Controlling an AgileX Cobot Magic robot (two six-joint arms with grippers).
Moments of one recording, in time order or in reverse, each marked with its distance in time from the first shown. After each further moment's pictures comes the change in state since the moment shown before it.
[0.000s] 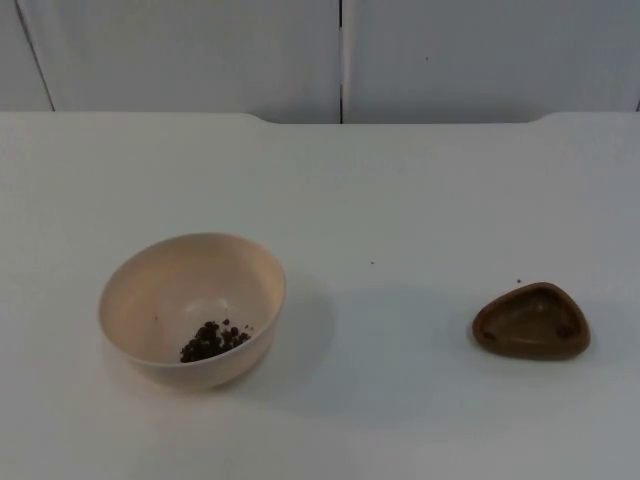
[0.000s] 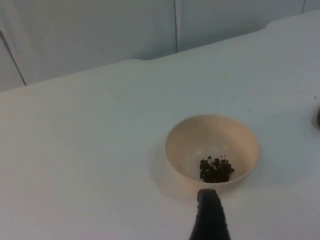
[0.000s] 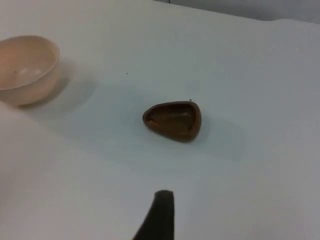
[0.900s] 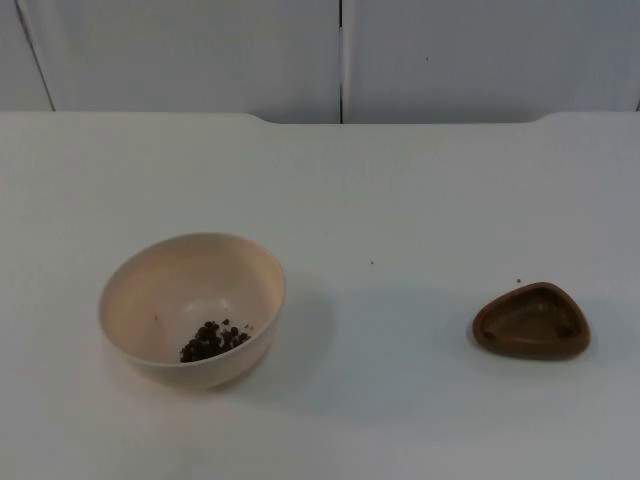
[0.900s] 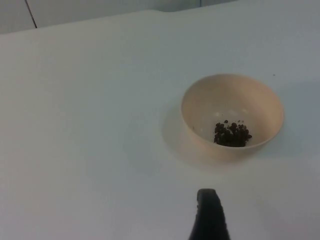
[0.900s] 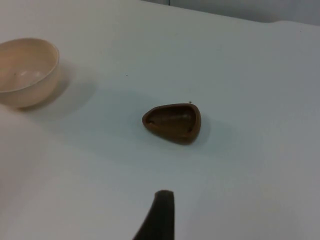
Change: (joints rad) right arm 0.000 0.000 0.000 0.000 -0.006 0.002; left arm 0.000 0.000 0.089 0.073 0.009 -0.112
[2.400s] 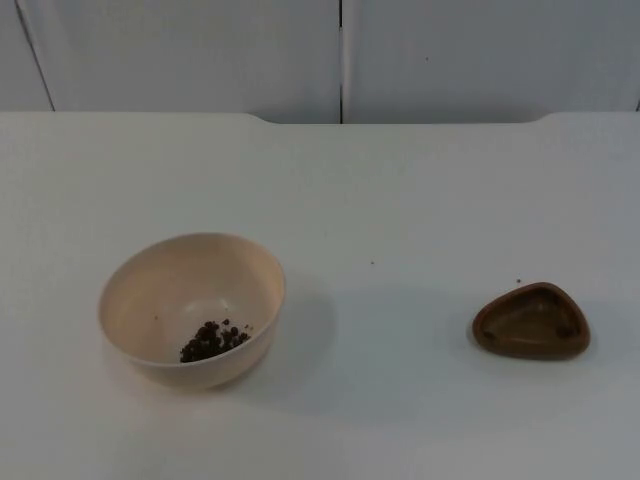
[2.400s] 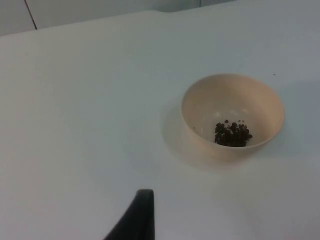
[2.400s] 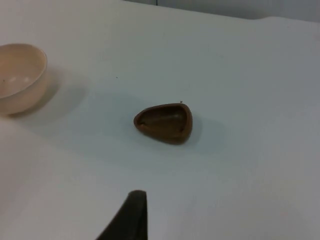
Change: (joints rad) right arm 0.000 0.000 0.000 -0.031 0.000 0.048; left arm 0.000 0.000 0.000 0.000 0.000 0.006
